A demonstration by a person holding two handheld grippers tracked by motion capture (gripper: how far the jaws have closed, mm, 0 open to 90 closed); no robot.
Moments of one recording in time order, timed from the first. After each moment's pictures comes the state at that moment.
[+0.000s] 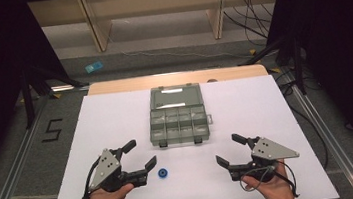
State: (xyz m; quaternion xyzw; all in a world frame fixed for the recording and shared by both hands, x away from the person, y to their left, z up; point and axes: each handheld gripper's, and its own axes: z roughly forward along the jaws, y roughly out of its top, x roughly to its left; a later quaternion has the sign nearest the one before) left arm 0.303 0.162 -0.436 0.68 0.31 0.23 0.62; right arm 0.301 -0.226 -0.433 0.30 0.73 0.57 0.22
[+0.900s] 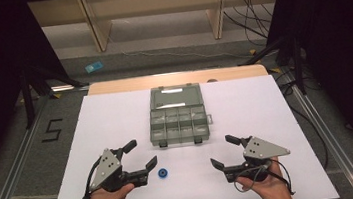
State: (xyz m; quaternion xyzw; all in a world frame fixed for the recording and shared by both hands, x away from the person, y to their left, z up) left arm 0.304 0.161 -0.437 0.68 0.31 0.23 0.62; right arm 0.305 -0.212 -0.430 0.27 0.76 0.55 0.22
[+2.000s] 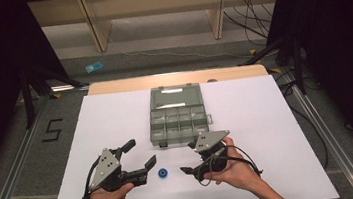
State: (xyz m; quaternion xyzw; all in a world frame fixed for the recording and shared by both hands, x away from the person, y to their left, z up) left arm 0.305 0.163 -0.436 0.68 0.32 0.24 0.62; right arm 0.349 -0.127 -0.431 0.17 0.88 0.42 0.10
